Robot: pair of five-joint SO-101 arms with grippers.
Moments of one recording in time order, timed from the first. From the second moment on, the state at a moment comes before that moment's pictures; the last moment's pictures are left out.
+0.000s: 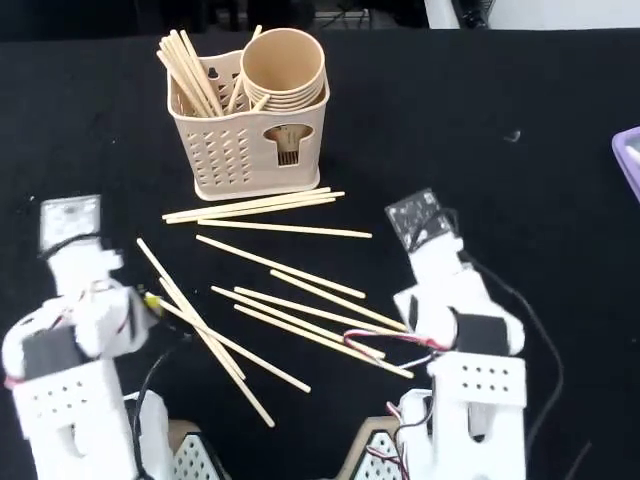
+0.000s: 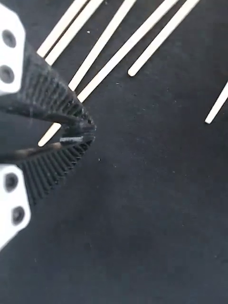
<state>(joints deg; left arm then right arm) -23.5 -68.4 56.6 81.2 -12.2 6.1 -64.9 72.9 61.8 26.5</state>
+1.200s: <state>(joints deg) -10.6 -32.9 59.8 58.1 20.2 6.1 -74.4 90.4 49.0 20.4</state>
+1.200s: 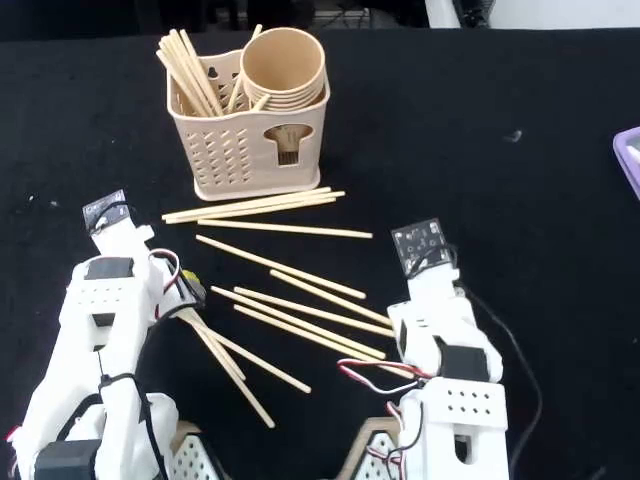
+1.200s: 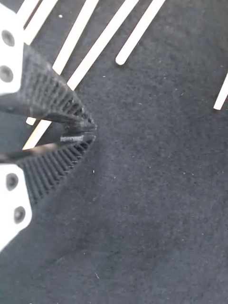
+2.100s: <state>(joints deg) -9.2 -18.2 53.8 49.9 24.5 6.1 -74.4 90.4 49.0 20.4</state>
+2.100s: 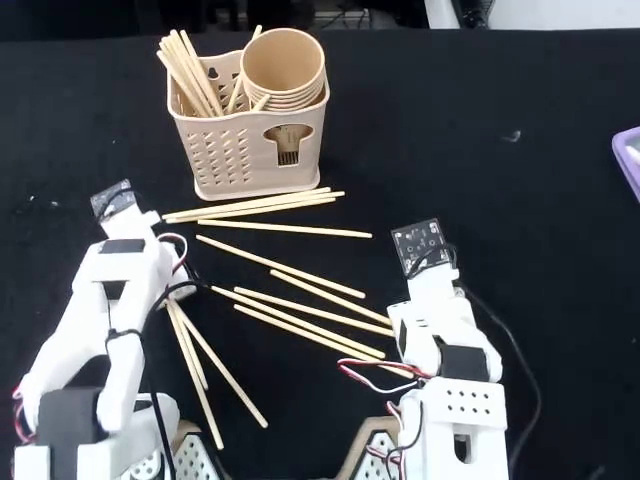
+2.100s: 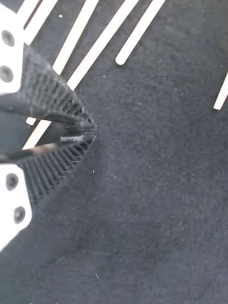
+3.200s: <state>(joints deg) -17.3 -10.1 48.8 48.3 21.7 6.1 -74.4 90.4 49.0 20.4</state>
